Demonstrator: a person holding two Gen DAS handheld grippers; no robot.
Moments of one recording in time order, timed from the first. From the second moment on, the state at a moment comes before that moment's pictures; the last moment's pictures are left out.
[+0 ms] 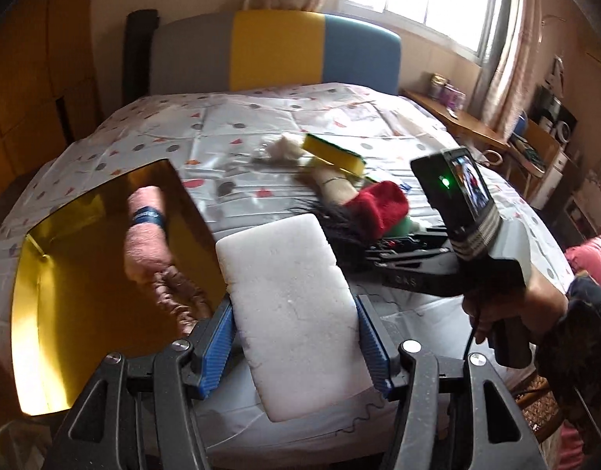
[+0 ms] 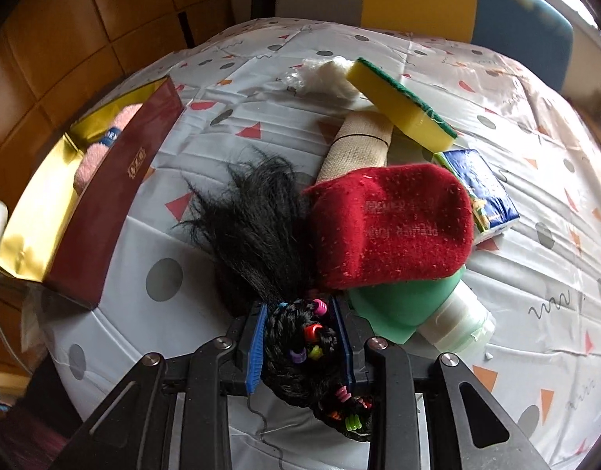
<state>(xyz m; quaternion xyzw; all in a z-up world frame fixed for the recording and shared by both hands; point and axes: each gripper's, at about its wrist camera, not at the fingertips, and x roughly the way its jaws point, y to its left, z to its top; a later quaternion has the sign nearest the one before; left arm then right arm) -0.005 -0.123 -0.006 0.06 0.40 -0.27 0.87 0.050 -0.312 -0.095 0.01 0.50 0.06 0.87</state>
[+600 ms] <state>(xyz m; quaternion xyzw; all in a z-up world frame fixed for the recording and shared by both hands) 0.015 -0.070 -0.001 0.01 0.41 -0.22 0.89 0.048 -0.297 -0.099 -0.05 0.49 0.06 0.87</state>
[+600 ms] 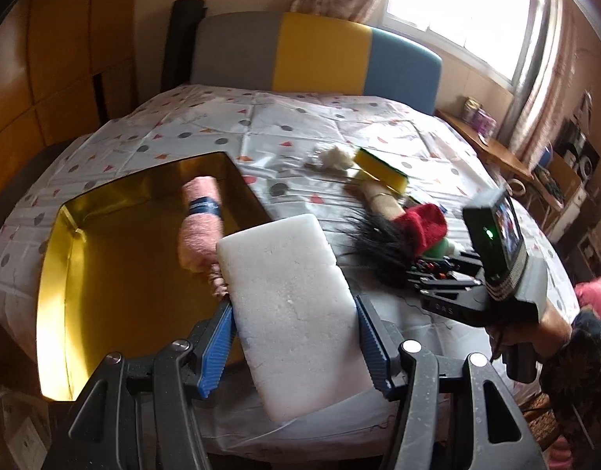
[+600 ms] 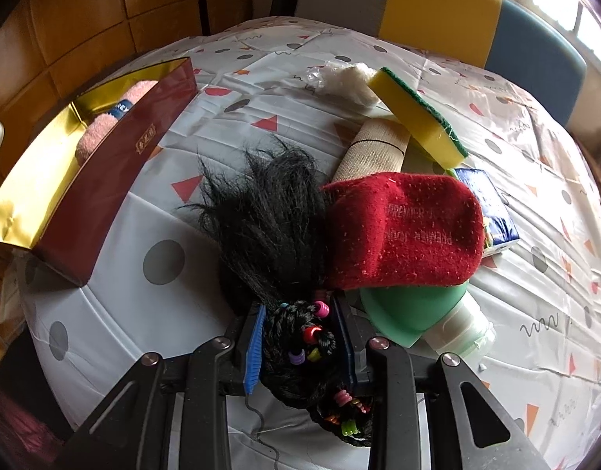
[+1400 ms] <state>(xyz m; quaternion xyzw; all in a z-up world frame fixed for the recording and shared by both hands) 0.173 0.027 -0.055 -0.07 0.50 -0.09 0.86 0.049 -0.296 -0.099 -0.06 0.49 0.06 0.87</state>
